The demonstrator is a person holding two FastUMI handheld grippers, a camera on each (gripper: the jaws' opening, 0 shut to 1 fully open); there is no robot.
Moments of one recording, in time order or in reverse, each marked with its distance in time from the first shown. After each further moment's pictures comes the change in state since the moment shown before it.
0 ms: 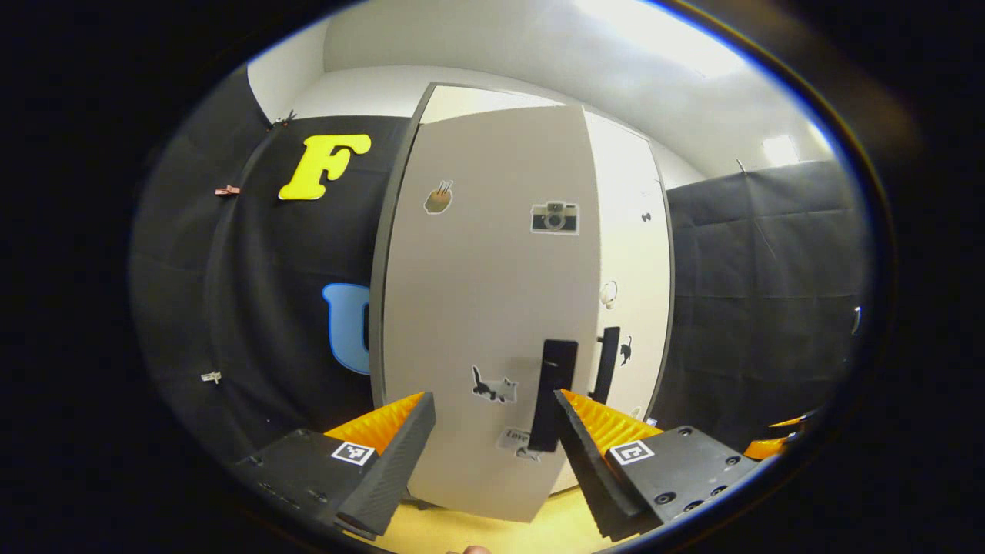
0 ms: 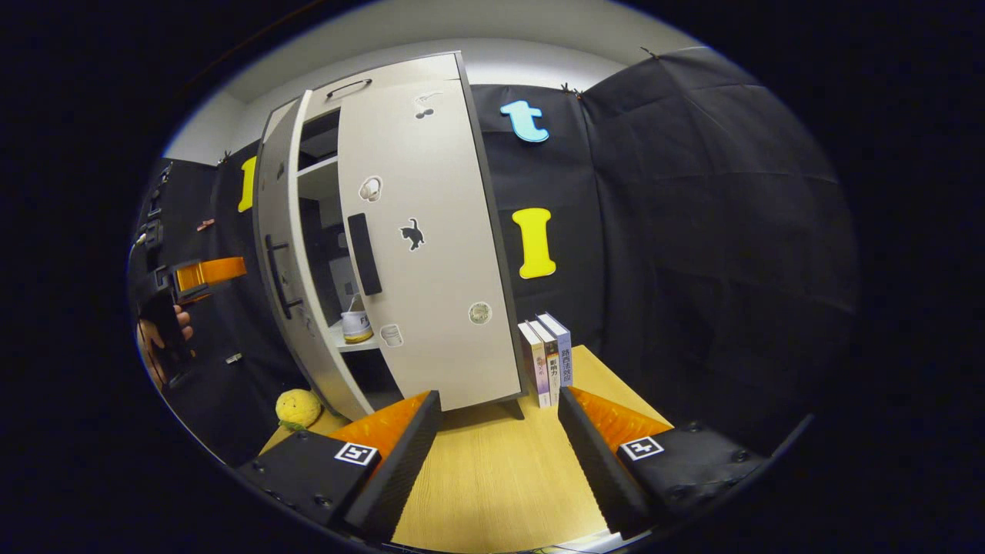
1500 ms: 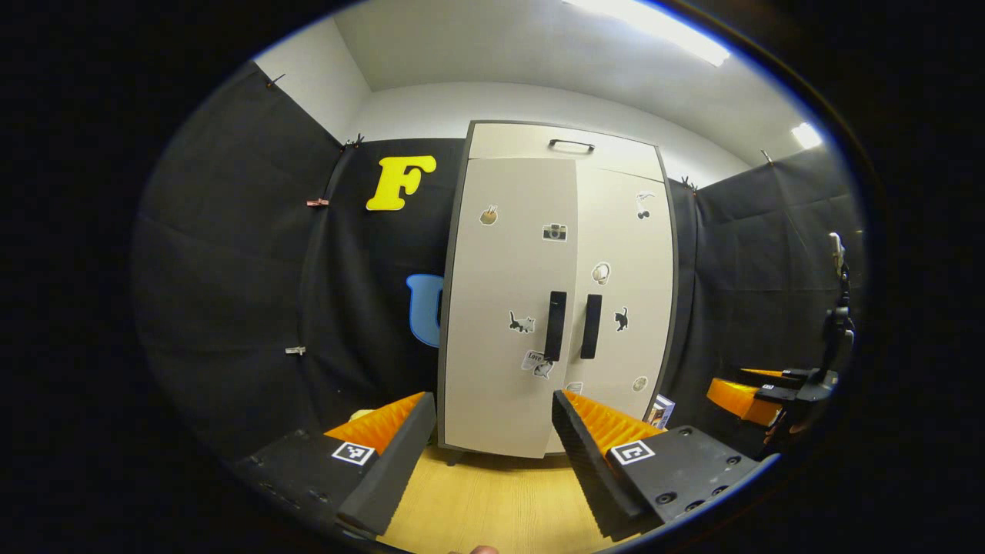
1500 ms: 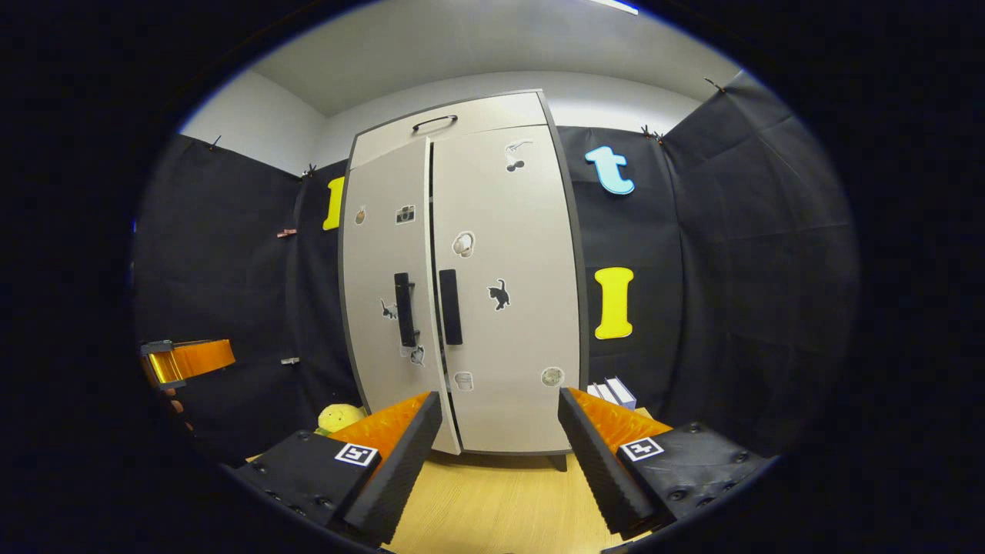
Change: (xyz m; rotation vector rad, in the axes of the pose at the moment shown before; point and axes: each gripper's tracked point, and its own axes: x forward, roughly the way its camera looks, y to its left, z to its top) left arm -0.157 -0.040 -0.036 -0.009 -0.003 0.276; right arm -0.004 0.066 0.050 -0.102 -0.155 0.304
